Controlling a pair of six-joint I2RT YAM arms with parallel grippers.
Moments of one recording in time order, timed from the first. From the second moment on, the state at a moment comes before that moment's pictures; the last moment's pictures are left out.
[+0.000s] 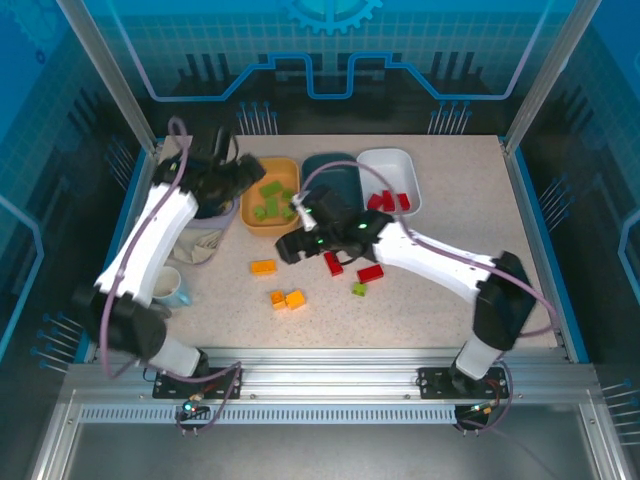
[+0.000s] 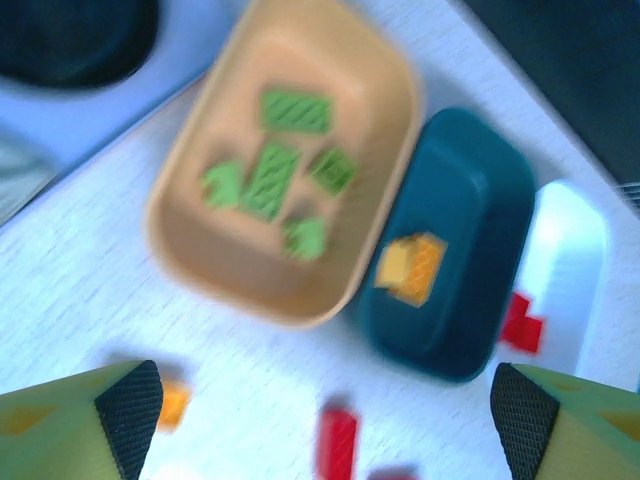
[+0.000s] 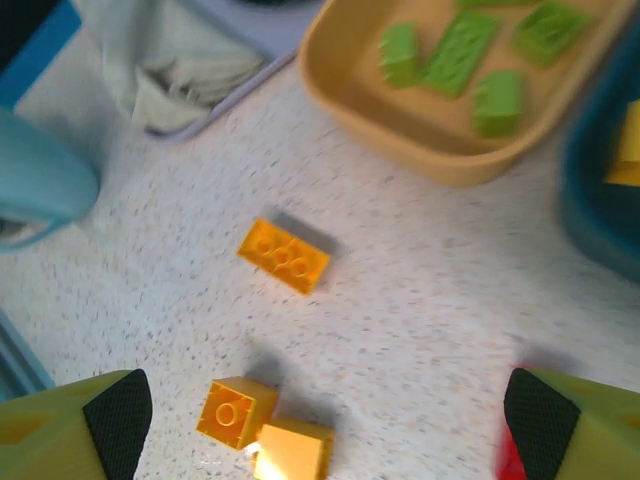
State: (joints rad) left arm -0.20 1.42 1.46 -0.98 0.01 -0.92; right arm 0.91 1.74 1.45 -0.56 -0.03 0.32
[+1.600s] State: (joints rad) left arm -0.23 0.80 0.96 -1.22 0.02 -1.02; right arm 0.97 2.41 2.04 -0.87 0.02 0.12
